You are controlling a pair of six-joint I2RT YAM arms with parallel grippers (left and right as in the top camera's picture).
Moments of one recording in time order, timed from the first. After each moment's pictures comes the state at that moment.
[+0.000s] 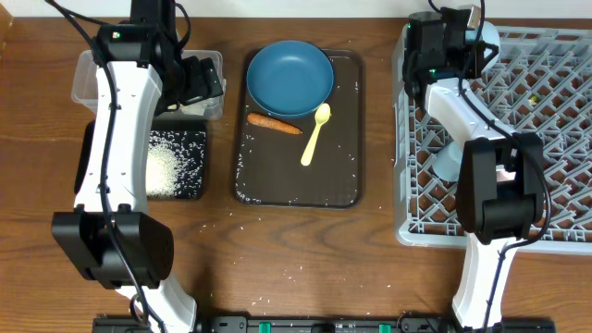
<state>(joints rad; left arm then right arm) -0.01 1.88 1.92 -1.31 0.02 -0.34 0.16 2.20 1.64 -0.06 1.26 -0.20</state>
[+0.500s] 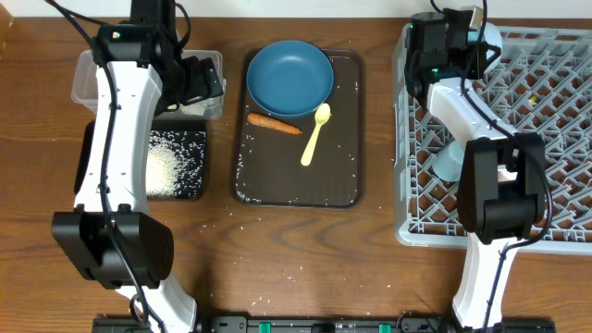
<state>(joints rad) -0.01 1.88 1.92 -1.31 0.02 -0.34 0.15 2.20 1.64 -0.09 1.25 -0.19</state>
